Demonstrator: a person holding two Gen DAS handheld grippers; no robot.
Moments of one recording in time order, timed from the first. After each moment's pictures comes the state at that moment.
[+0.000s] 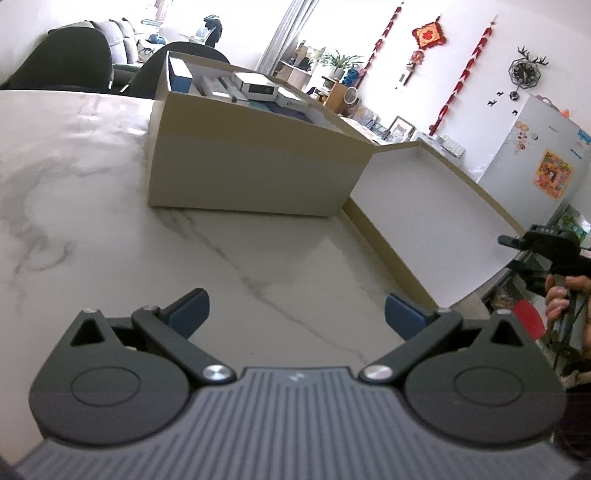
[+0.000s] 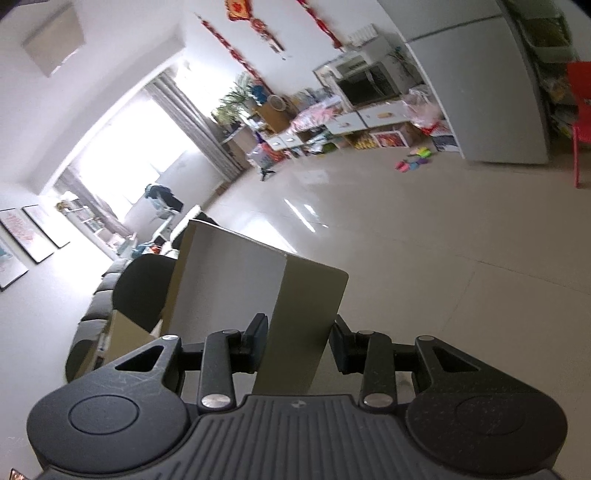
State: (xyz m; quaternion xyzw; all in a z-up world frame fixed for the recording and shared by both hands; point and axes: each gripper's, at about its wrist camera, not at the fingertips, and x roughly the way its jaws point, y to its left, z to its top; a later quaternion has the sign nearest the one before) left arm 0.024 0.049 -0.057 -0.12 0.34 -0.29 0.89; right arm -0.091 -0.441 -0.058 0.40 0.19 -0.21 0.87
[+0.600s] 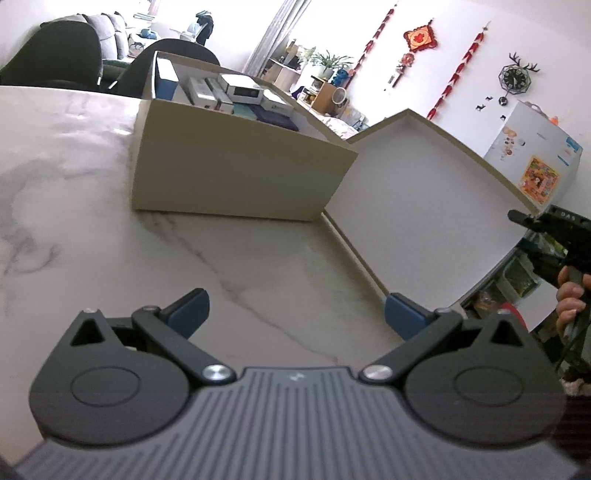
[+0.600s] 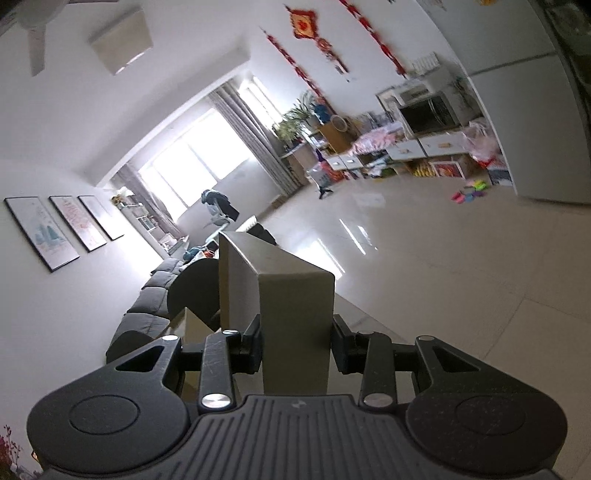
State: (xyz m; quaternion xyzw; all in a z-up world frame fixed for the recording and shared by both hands) left arm 0.025 0.045 -0.045 -0.13 0.34 -0.31 0.88; right arm -0.114 -0.410 0.004 0.35 0.14 -0.15 0.91
